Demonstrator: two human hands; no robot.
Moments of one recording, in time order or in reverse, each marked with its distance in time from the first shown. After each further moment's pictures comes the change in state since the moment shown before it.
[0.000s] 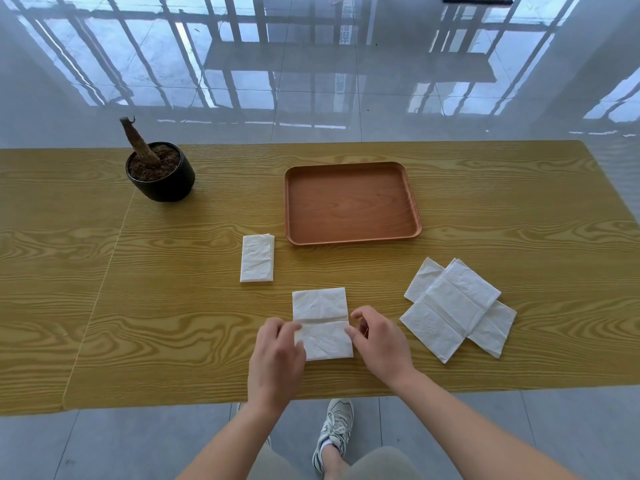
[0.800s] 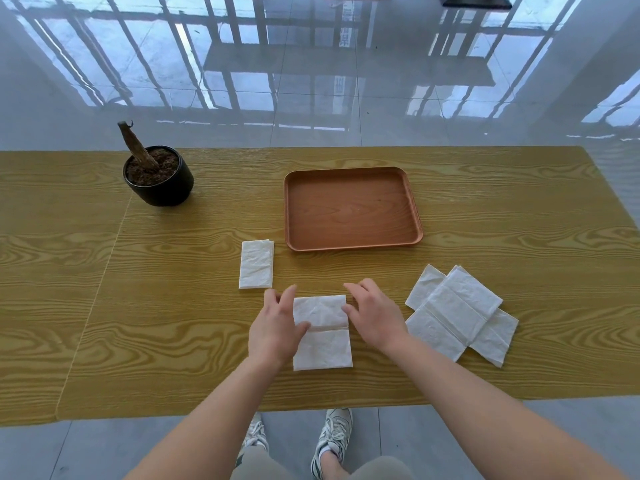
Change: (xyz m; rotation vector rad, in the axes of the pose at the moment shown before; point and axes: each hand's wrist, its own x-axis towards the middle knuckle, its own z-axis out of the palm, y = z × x) left_hand 0.073 0.002 -0.007 0.110 -0.293 -0.238; right_hand 0.062 -0.010 -0.011 -0.194 -0.124 -0.074
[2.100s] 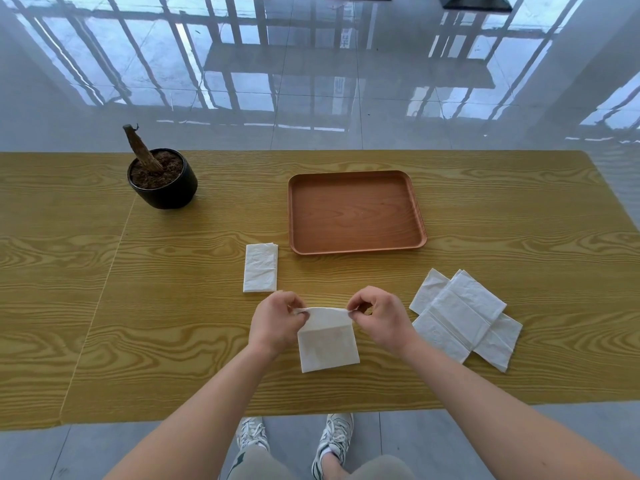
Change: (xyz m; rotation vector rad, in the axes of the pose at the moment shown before) left_hand 0.014 -0.002 -0.020 -0.329 -0.001 0.019; right_hand -0.008 -0.007 -0.018 0.363 0.088 -0.092
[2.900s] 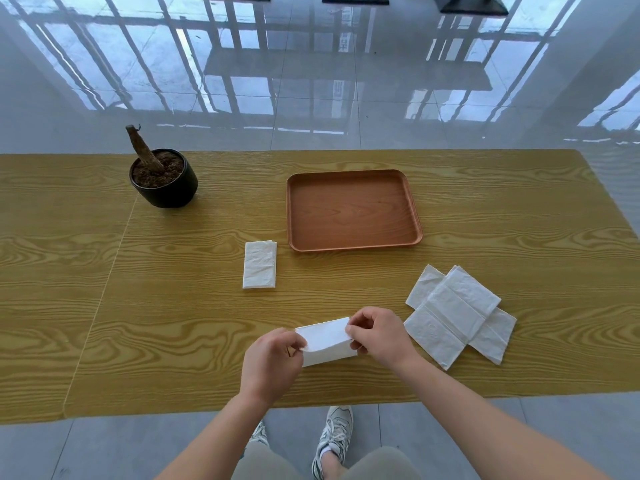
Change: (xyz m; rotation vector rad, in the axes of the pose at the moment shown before) left_hand -0.069 -0.020 0.015 0.101 0.096 0.145; right_hand -0.035 -0.001 0.010 0.284 -0.078 0.391
